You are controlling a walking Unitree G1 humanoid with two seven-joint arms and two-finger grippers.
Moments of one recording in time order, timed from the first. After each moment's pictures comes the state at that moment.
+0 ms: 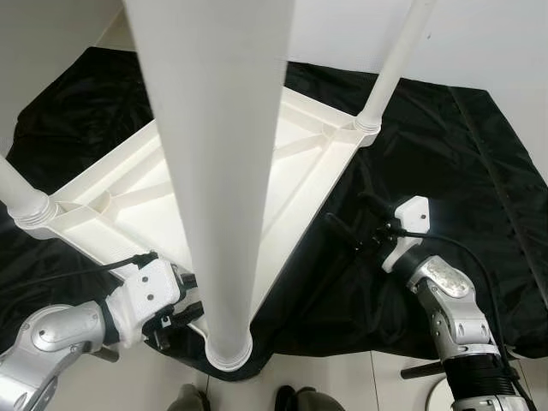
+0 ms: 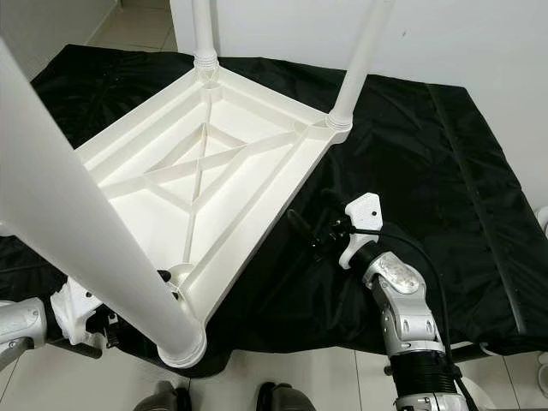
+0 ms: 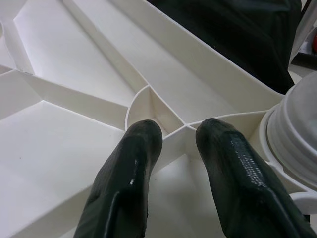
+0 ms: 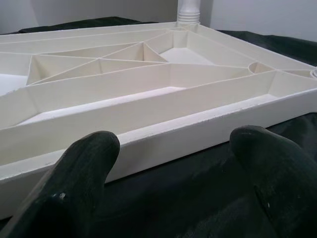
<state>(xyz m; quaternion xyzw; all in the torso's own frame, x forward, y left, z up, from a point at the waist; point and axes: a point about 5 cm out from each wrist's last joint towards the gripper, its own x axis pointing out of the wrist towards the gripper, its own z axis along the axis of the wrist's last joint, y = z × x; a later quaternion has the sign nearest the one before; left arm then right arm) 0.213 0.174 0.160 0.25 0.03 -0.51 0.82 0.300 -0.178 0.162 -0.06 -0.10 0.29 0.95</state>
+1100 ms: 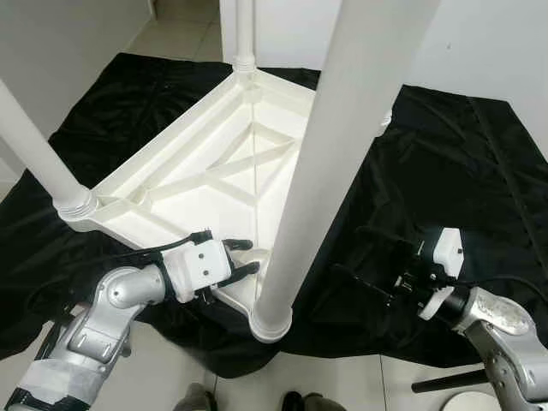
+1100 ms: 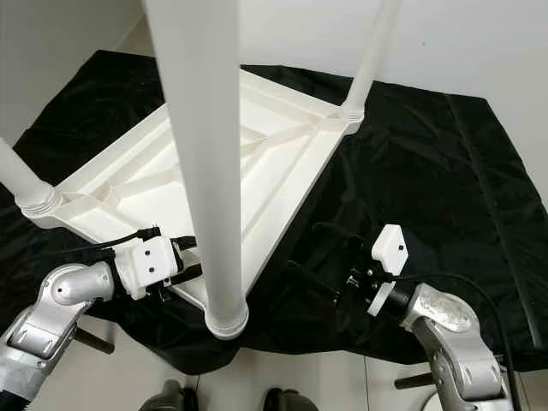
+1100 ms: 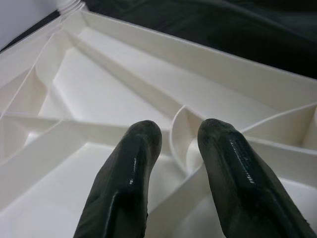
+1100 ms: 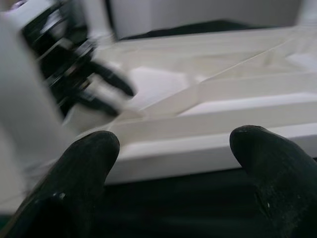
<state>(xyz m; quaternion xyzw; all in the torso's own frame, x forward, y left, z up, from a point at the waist) 0.266 0.138 0.158 0.28 -0.10 -0.49 0.82 0.220 -0.186 0.178 -0.08 -0.05 0.49 0.87</state>
